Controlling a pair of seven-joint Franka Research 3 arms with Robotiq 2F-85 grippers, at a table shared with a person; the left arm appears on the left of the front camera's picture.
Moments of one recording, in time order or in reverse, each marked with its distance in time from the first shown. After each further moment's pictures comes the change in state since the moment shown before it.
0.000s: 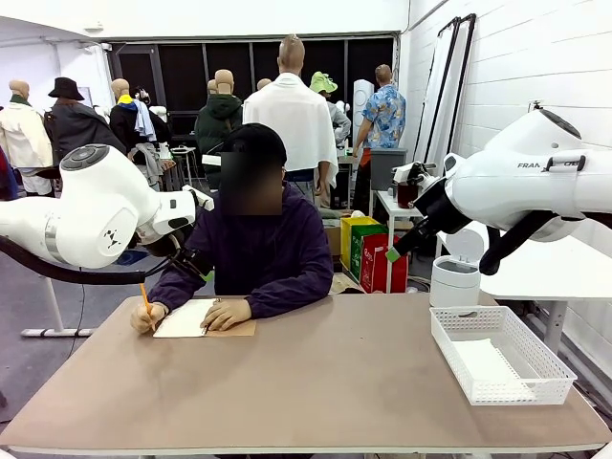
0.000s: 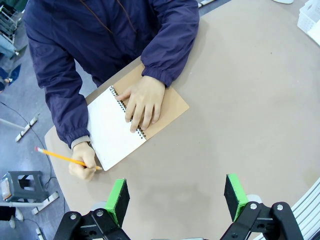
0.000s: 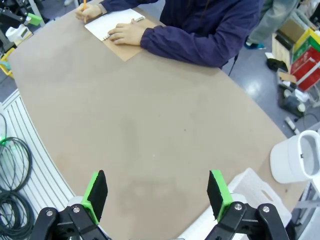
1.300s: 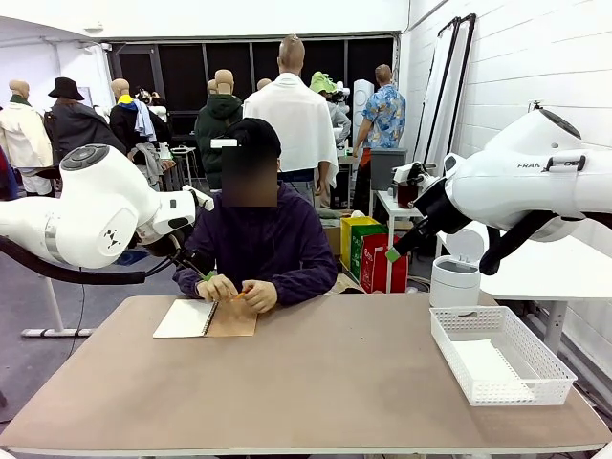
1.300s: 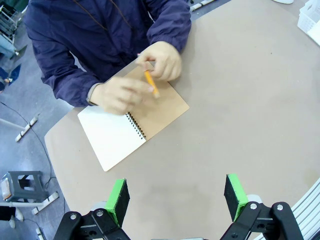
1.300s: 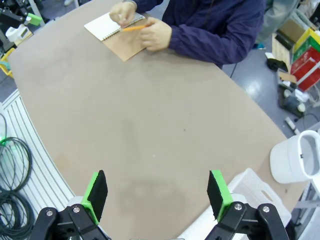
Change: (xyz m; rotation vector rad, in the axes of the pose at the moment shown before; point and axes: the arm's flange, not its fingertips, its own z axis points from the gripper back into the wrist) left arm 0.000 0.000 0.000 0.000 0.000 0.000; right arm 0.000 0.000 0.000 0.000 0.000 0.000
